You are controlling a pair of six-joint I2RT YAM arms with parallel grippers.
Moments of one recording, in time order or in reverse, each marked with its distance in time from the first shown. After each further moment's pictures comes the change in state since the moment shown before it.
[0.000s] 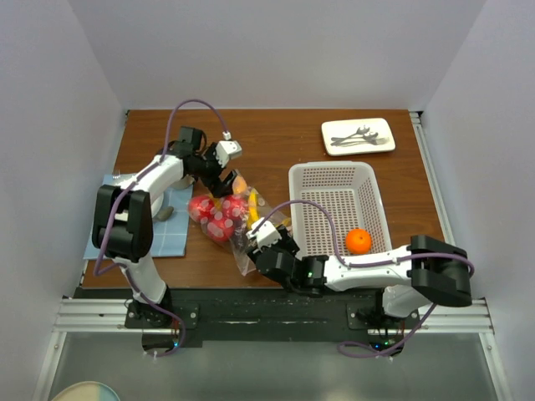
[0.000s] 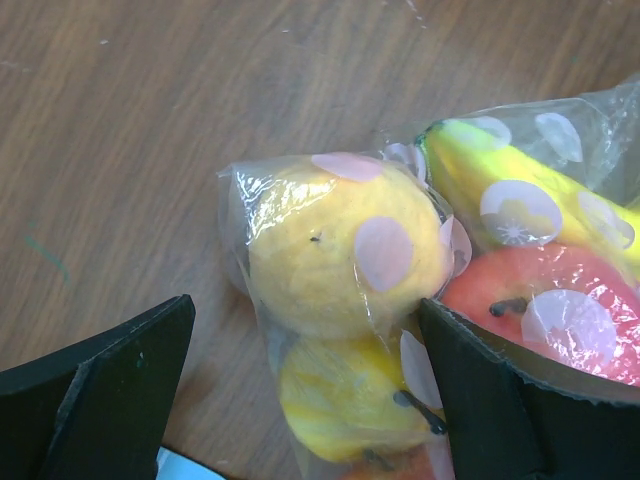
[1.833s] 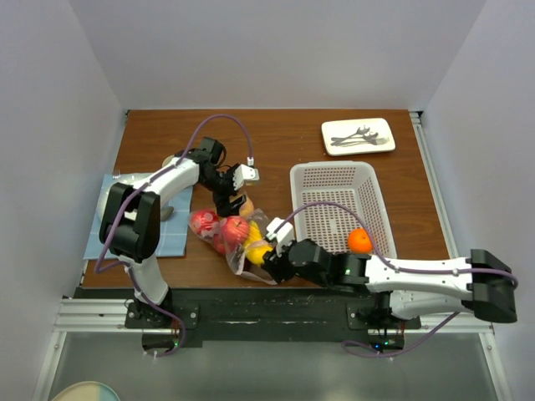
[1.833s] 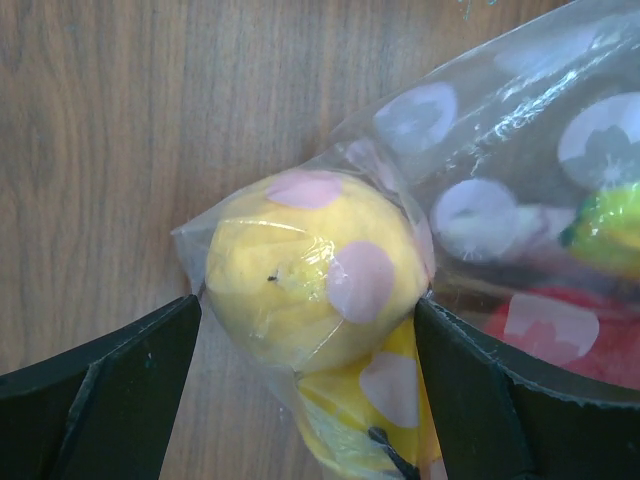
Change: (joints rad) left arm -0.136 0.025 0.005 -0.249 0.026 0.296; right arm -0.059 -0.327 -0.098 -0.078 -0.470 -0.002
